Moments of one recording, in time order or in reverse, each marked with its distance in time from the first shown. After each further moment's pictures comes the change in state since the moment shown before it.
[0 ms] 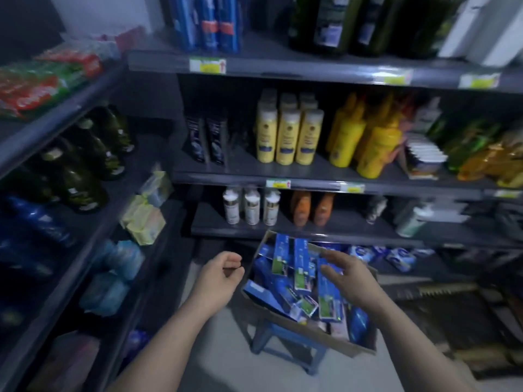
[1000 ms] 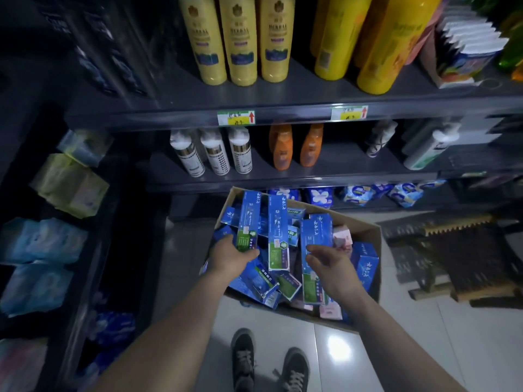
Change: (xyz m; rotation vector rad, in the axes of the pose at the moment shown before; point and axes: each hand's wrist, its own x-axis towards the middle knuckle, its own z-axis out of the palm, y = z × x) left_hand 0.159 -0.093 0.192 0.167 -0.140 -0.412; right_hand 0.102 0.156 0.068 0.313 -0.035 0.419
